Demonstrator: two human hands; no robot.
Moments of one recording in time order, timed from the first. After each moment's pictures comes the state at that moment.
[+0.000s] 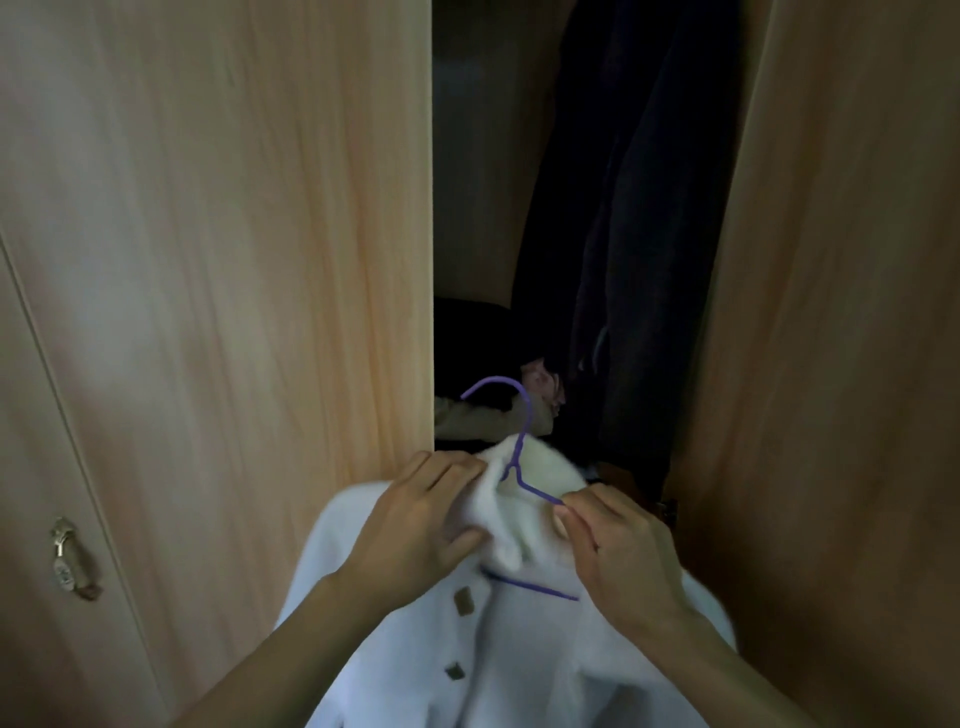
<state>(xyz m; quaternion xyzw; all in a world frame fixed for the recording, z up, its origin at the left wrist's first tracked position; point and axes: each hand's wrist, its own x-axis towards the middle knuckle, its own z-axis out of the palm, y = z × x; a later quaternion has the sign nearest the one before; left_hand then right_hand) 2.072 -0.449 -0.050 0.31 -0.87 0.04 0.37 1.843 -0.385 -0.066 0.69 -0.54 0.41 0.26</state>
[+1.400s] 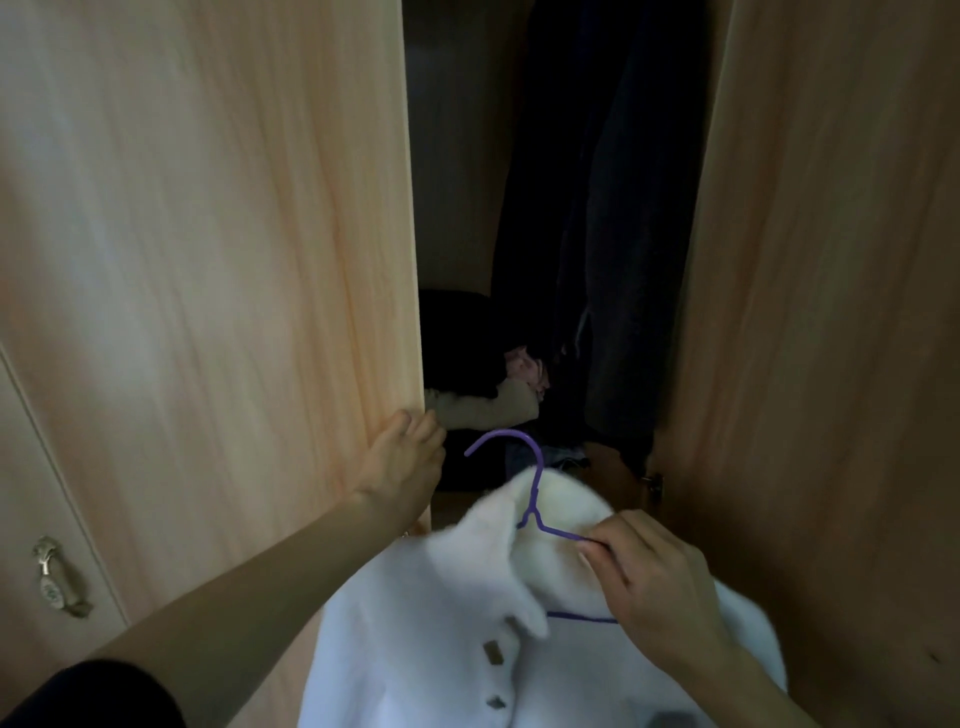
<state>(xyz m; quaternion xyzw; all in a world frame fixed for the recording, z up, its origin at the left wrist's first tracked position) 2.060 -0.517 -0.041 0.40 -0.80 0.44 -0.07 1.832 -0.339 -0.086 0.68 -0.56 0.40 0.25</state>
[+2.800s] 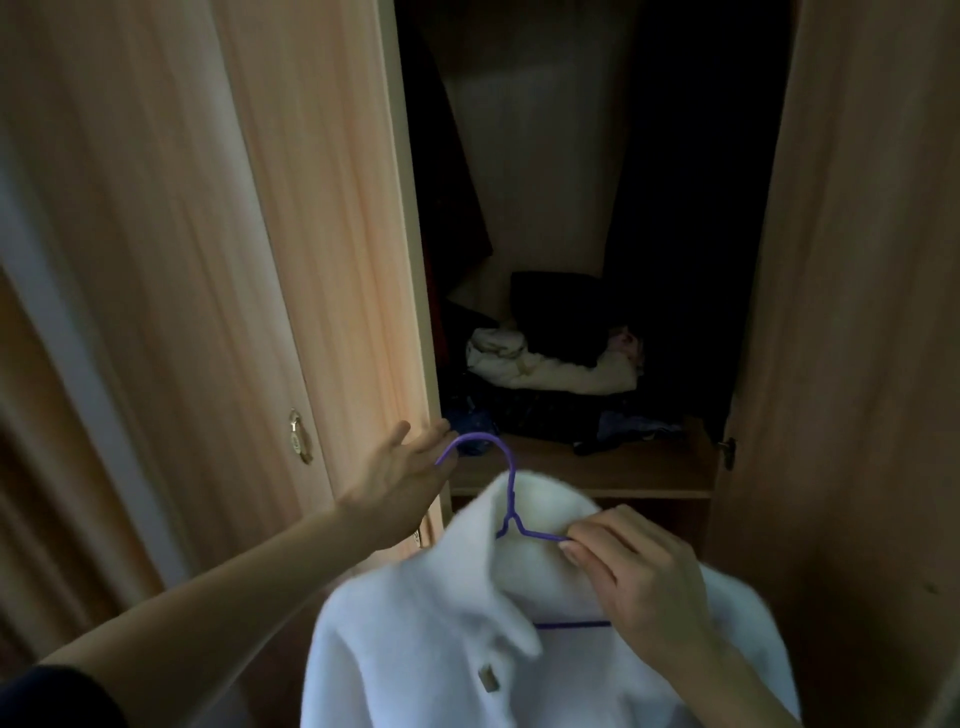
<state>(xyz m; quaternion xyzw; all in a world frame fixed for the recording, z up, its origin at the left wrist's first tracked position) 2.138 -0.282 -0.035 0.46 -0.80 0.37 -0.07 1.863 -0.218 -0.099 0.77 -0.35 0.49 0.20</state>
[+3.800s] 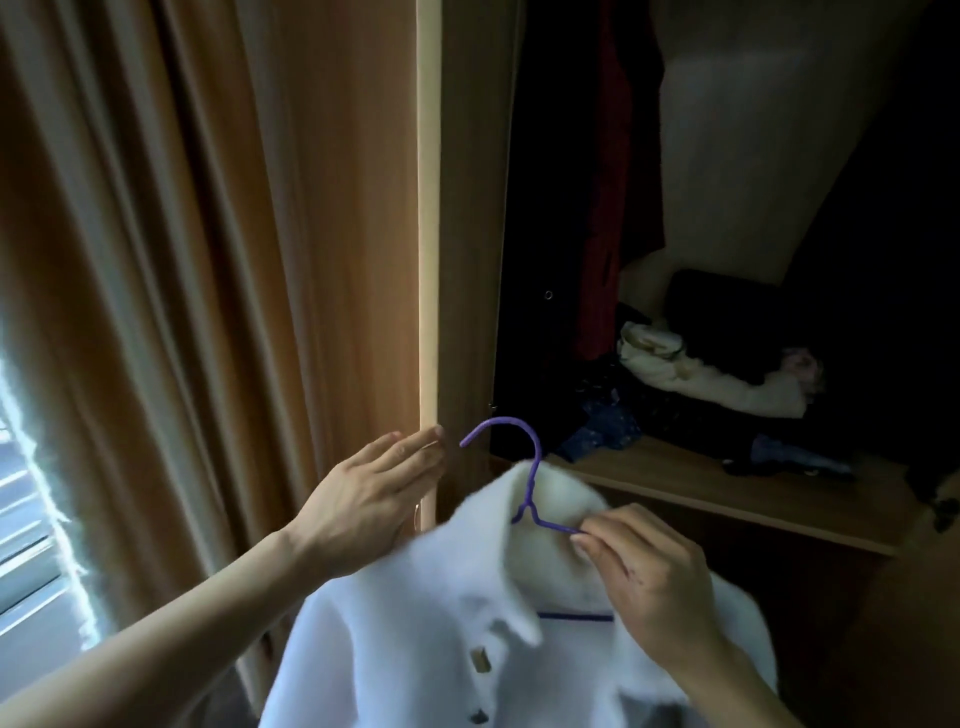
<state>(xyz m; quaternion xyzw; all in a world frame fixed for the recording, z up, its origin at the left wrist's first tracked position) 2.395 -0.152 -0.067 0.49 -0.81 0.31 0.10 2.077 -0.200 -0.102 0.82 -0.26 0.50 0.10</state>
